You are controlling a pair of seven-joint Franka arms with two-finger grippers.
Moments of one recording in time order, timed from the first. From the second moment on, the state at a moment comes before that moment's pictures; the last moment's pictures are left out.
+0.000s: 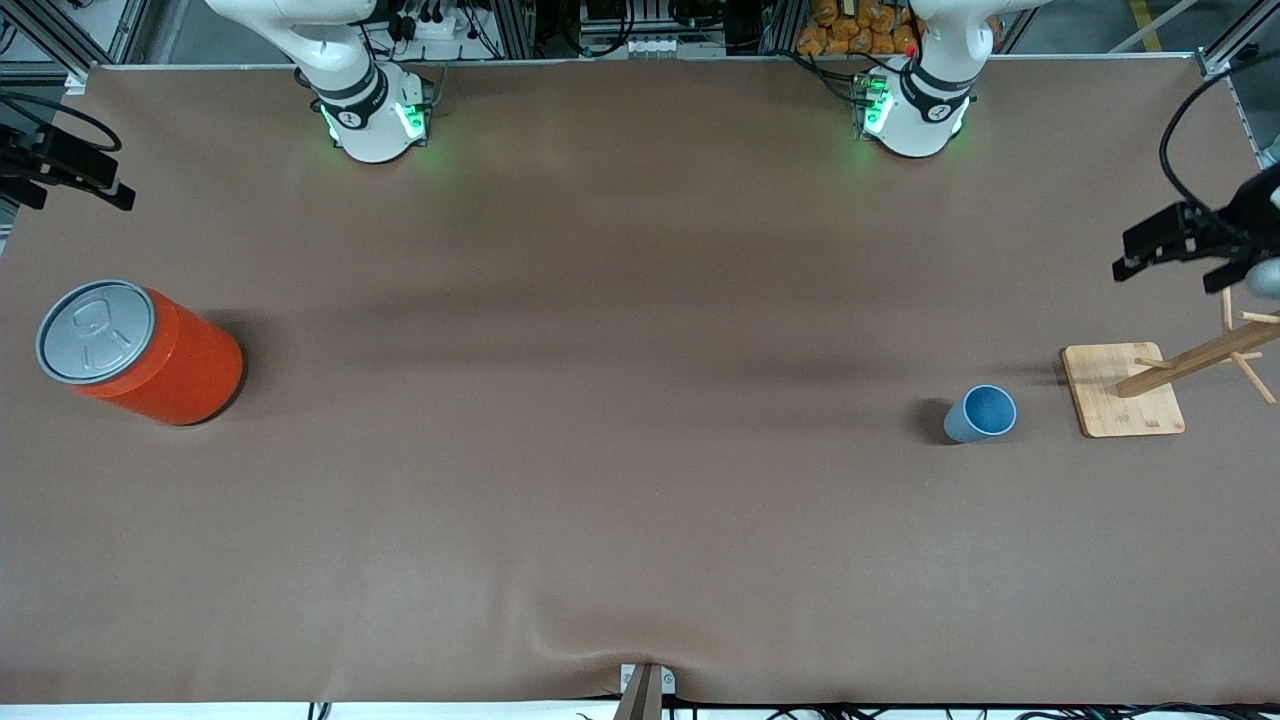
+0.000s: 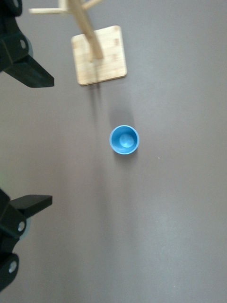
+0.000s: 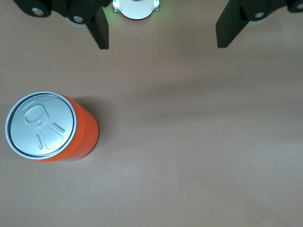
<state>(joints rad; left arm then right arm) 0.19 0.02 -0.19 -1.49 -0.06 1.52 0.06 -0.03 -0.04 -0.02 -1.45 0.06 1.33 0.04</state>
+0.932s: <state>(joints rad) 0.00 -0.04 -0.08 -1.50 0.01 1.44 -0.16 0.08 -0.03 0.03 -1.45 -0.04 1.35 0.15</state>
